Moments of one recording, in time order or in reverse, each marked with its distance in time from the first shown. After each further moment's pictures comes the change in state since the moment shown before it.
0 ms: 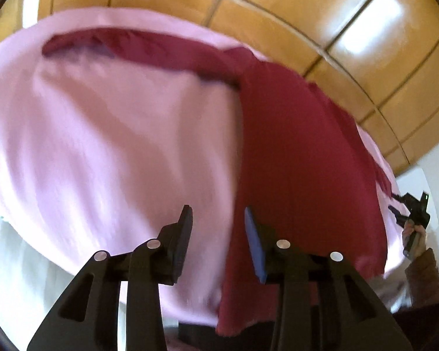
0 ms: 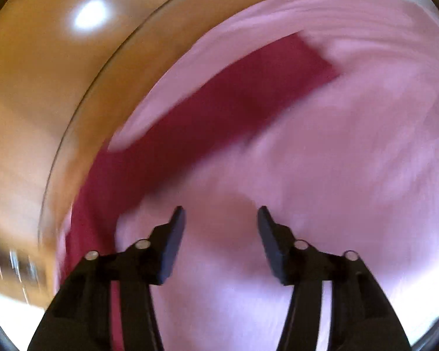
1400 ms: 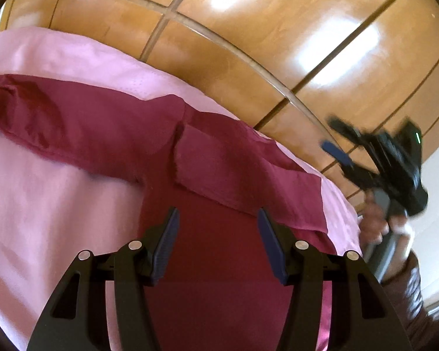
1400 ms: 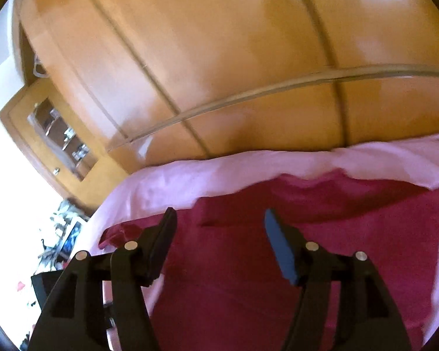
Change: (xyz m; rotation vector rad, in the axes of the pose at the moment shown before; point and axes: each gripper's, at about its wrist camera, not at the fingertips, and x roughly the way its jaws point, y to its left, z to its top) left arm 0.086 -0.061 0.110 -0.040 -0.100 -0.238; right arm 0.115 0.410 -0.118 -0.688 0.129 0.439
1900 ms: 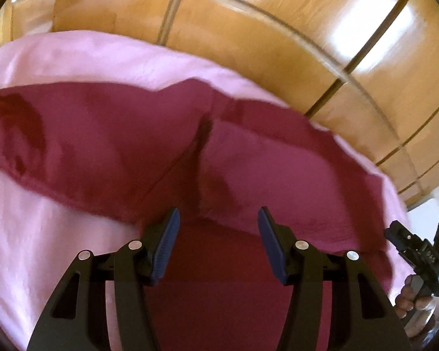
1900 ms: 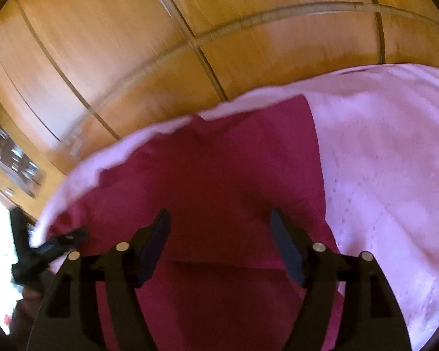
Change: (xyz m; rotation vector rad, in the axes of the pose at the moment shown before) left arm 0.084 0.000 0.023 0.030 0.066 0.258; right arm -0.031 -0.107 -0.078 0.117 0.041 -0.295
